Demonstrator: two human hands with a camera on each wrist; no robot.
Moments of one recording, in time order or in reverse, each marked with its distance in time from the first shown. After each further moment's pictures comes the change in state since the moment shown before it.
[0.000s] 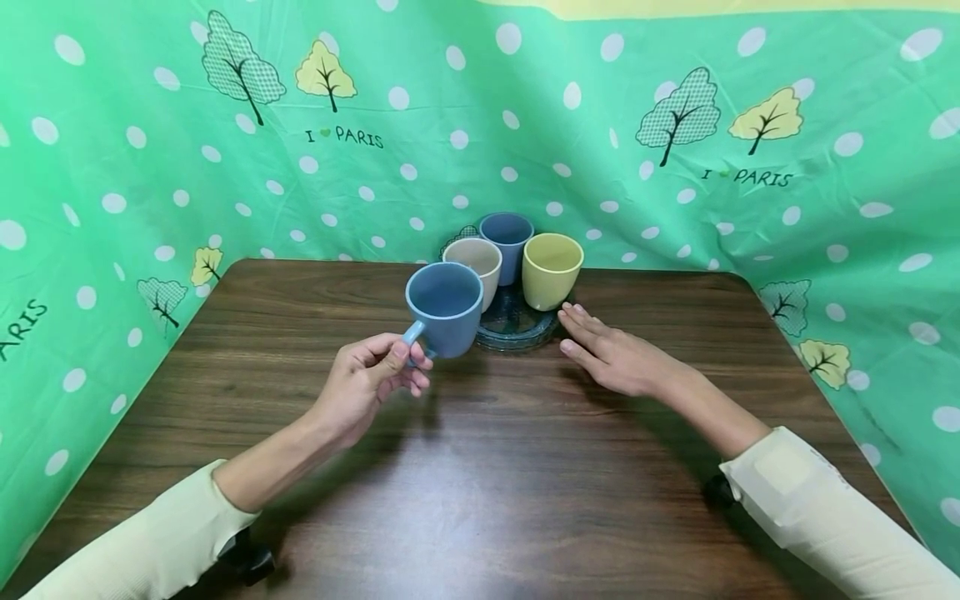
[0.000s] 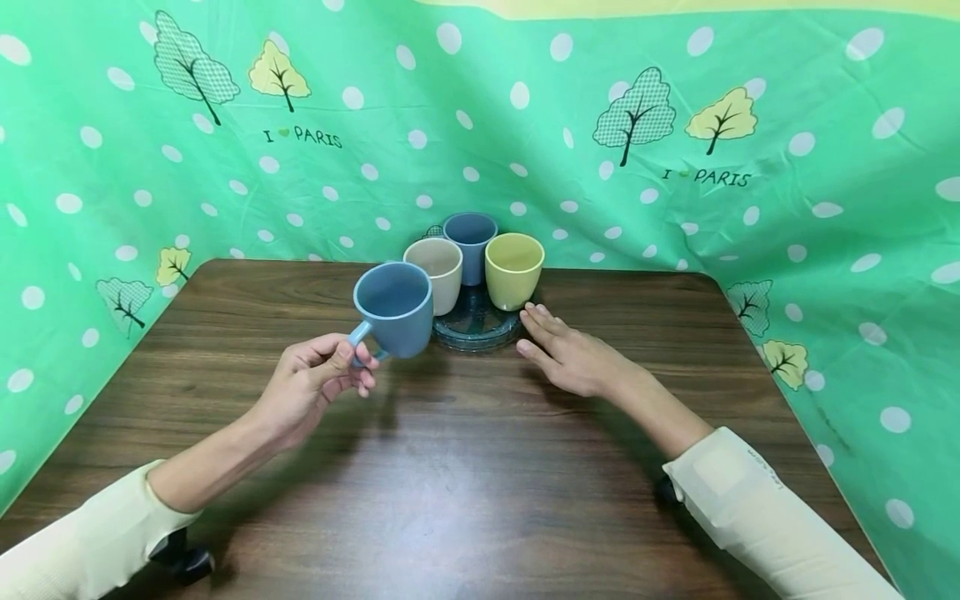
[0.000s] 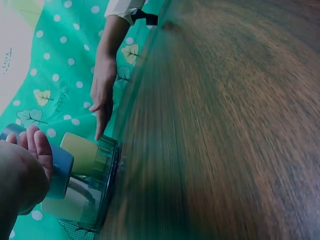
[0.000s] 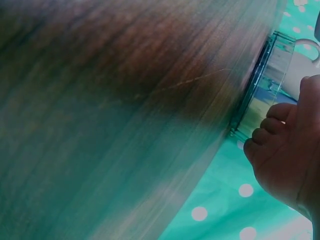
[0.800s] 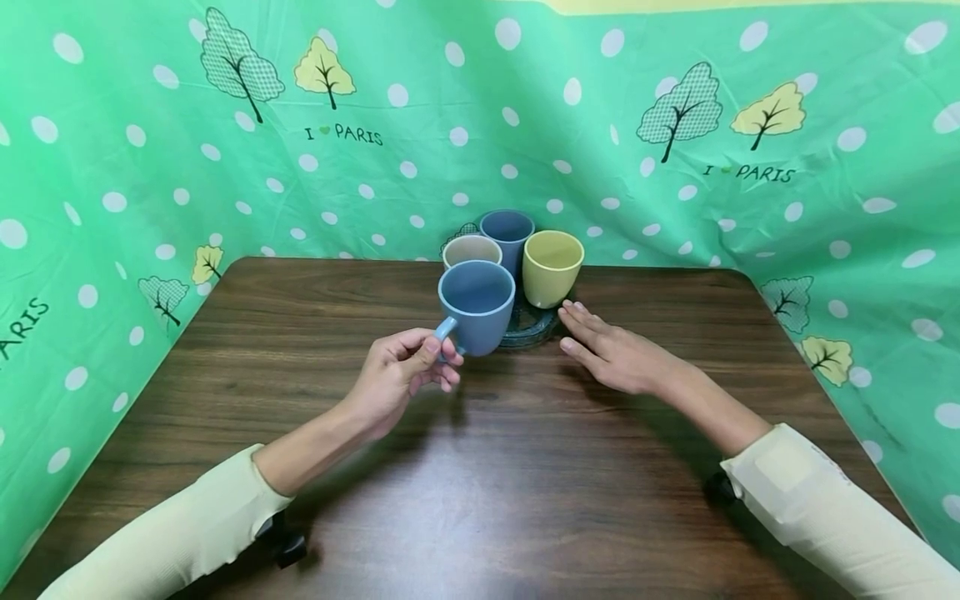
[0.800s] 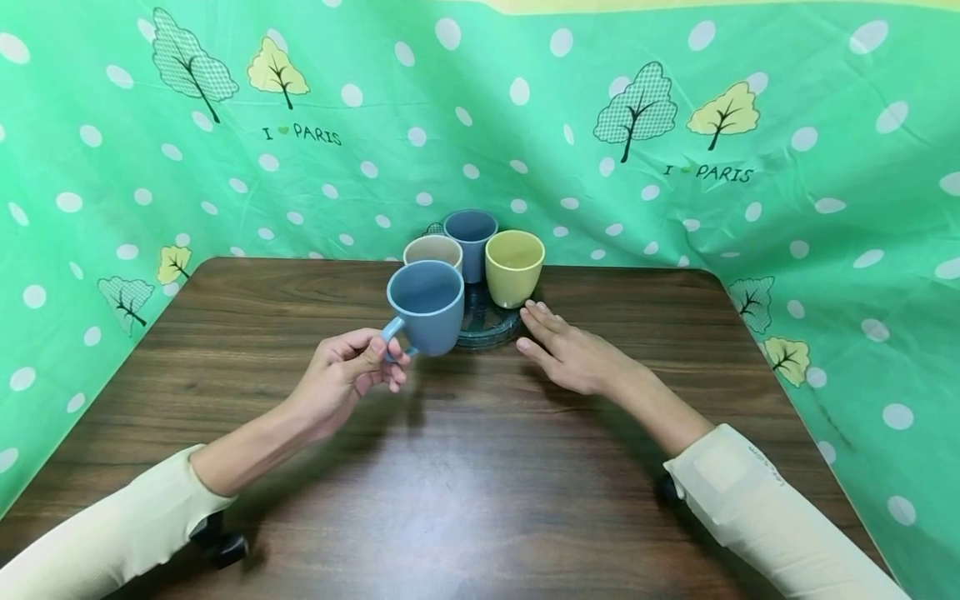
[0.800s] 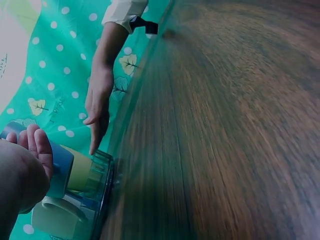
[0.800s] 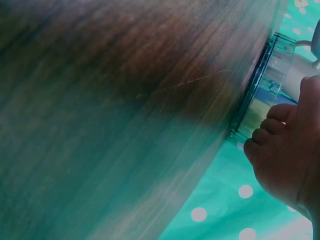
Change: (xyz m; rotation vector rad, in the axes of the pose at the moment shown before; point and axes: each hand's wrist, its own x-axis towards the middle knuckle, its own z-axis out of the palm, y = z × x) left_hand 0.018 -0.013 0.023 -0.033 -0.039 -0.024; right_hand 0.000 0.000 0.000 -0.002 -0.001 -0.005
